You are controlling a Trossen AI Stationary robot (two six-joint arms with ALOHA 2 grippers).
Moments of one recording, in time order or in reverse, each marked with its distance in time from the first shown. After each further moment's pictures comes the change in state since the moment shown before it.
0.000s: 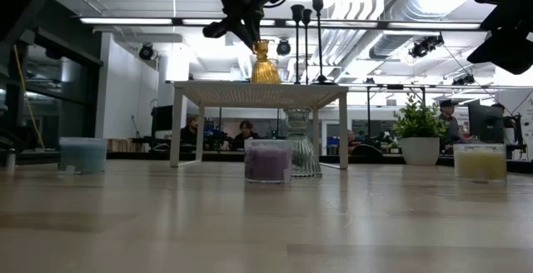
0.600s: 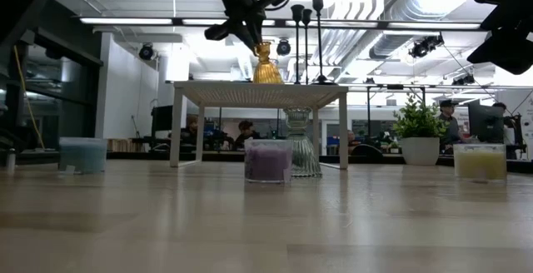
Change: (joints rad) left arm -0.001 0.013 0.000 0.009 0.017 -0.004; right arm 0.000 0.000 0.000 -0.001 0.000 0.000
